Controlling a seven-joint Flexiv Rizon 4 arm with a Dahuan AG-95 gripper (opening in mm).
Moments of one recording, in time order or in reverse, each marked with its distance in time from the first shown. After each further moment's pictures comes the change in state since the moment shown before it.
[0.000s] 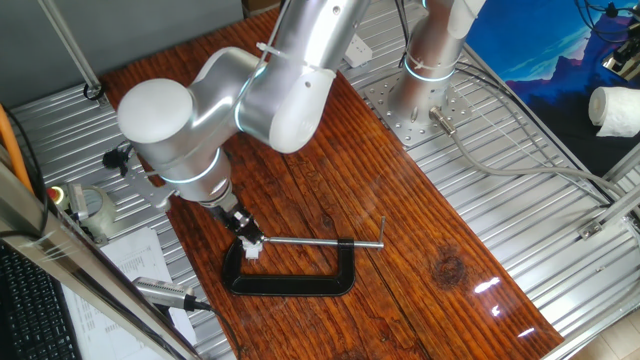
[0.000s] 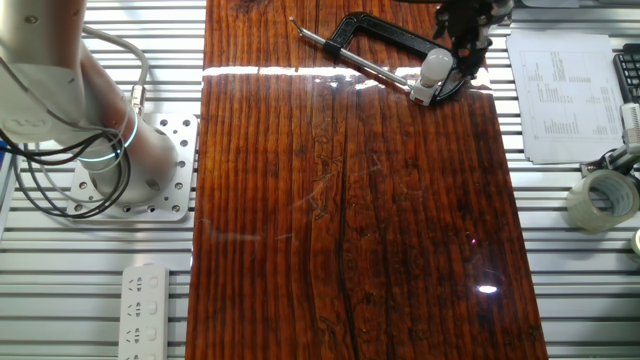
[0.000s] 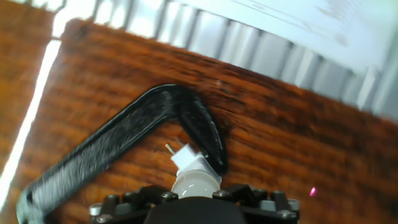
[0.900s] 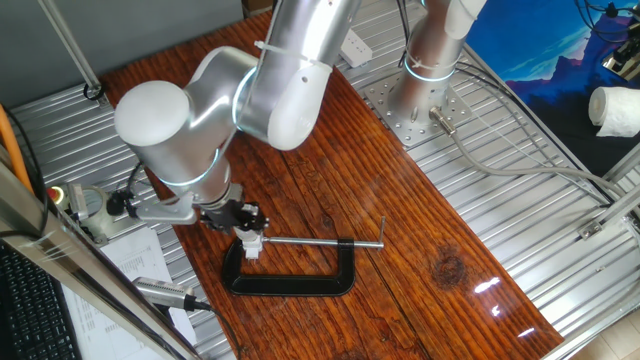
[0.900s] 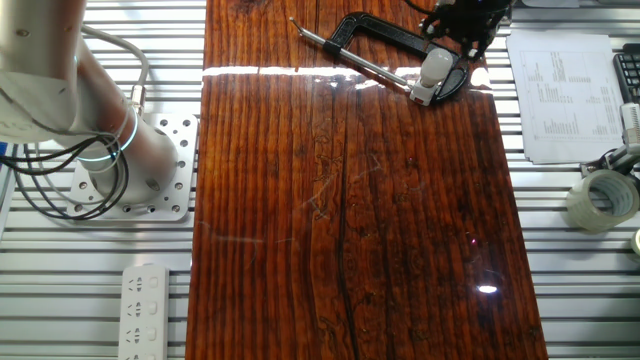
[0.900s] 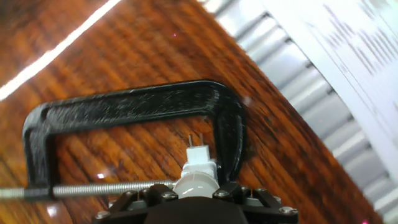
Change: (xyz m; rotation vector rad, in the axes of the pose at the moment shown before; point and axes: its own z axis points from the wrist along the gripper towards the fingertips) arm 0.001 0.010 0.004 -0.012 0.013 -0.650
